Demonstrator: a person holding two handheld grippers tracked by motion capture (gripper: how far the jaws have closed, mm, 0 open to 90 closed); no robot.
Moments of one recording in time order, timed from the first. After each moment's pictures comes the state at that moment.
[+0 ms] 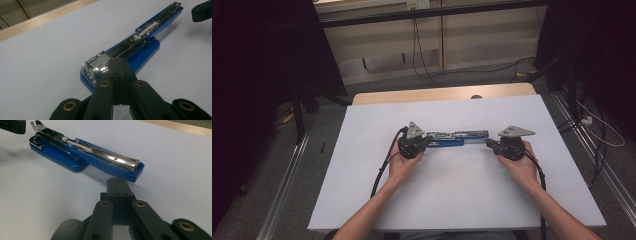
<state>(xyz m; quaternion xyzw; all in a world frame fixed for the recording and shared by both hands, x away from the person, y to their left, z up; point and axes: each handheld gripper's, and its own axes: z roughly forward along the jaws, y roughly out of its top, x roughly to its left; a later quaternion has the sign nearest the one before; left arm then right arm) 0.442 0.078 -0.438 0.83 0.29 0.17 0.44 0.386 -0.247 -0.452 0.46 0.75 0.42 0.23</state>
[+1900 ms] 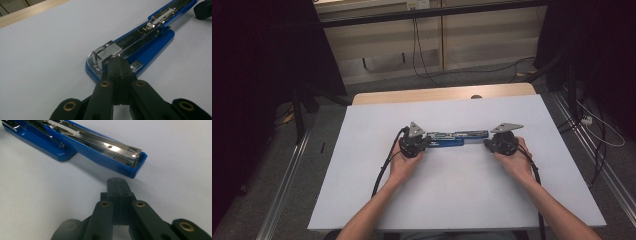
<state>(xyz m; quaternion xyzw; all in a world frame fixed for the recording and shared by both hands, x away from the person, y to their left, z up) 0.452 0.079 -0.448 0.84 0.31 0.17 0.42 0.407 -0.238 -0.458 0.48 0.78 0.35 0.21</state>
